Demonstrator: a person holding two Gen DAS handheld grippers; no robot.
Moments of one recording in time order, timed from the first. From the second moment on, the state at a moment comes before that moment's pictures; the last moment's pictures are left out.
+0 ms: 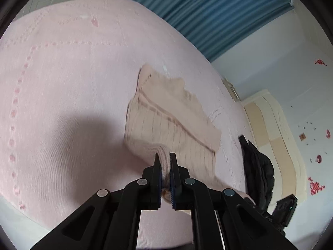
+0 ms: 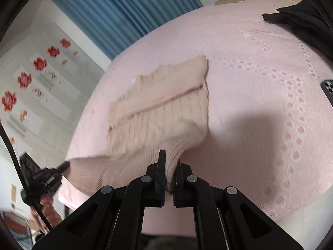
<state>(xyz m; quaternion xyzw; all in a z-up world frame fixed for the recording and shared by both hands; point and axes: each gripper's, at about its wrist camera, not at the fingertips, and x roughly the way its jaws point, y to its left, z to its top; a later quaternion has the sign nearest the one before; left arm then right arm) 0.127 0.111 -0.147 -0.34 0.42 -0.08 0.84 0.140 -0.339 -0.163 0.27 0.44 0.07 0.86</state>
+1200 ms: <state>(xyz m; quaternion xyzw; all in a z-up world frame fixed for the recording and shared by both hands) 0.398 0.085 -0.184 -0.28 0.41 -0.06 0.87 0.424 -0.361 -0.220 0.25 0.41 0.04 0.87</state>
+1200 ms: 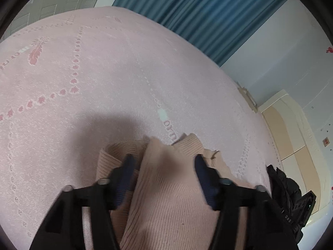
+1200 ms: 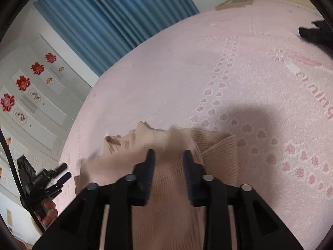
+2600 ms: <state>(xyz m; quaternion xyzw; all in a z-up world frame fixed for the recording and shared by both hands) 0.280 0.101 -0.259 -0.37 0.45 -0.08 0.81 0.332 -0.339 -0.270 0.27 0.46 0.02 0.85</state>
